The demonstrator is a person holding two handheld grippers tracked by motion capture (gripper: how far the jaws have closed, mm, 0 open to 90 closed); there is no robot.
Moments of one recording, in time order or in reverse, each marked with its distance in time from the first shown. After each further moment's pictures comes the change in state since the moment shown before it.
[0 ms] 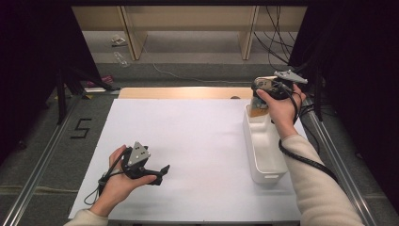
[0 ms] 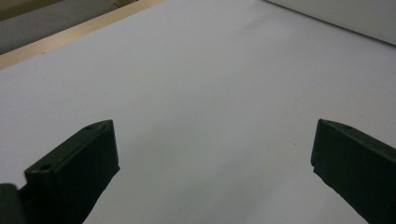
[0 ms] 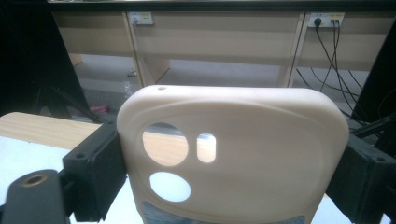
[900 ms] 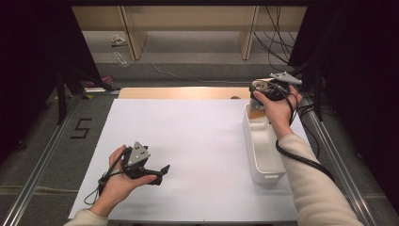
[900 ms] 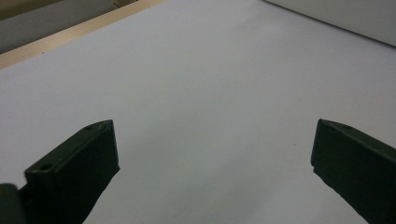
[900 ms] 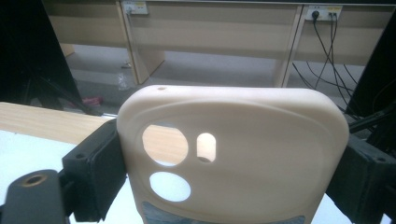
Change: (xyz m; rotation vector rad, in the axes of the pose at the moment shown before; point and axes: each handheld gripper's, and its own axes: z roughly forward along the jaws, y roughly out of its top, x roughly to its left) left arm 0.000 0.000 0.000 -0.001 -0.002 -0.004; right arm 0.004 -0.008 0.011 0.033 -0.024 -0.015
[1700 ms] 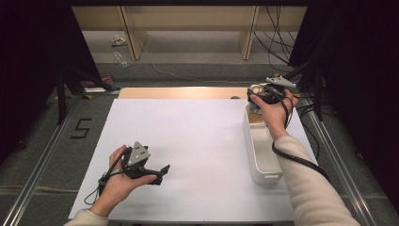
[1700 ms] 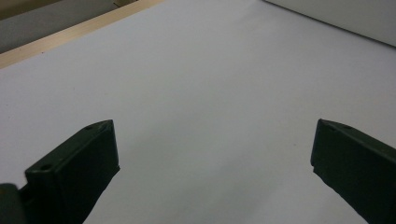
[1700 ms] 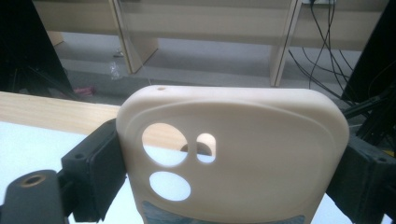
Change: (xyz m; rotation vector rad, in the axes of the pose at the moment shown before) left arm 0.000 0.000 0.000 -0.001 -0.001 -0.003; right arm 0.002 -0.017 0.014 0.048 -0.024 0.009
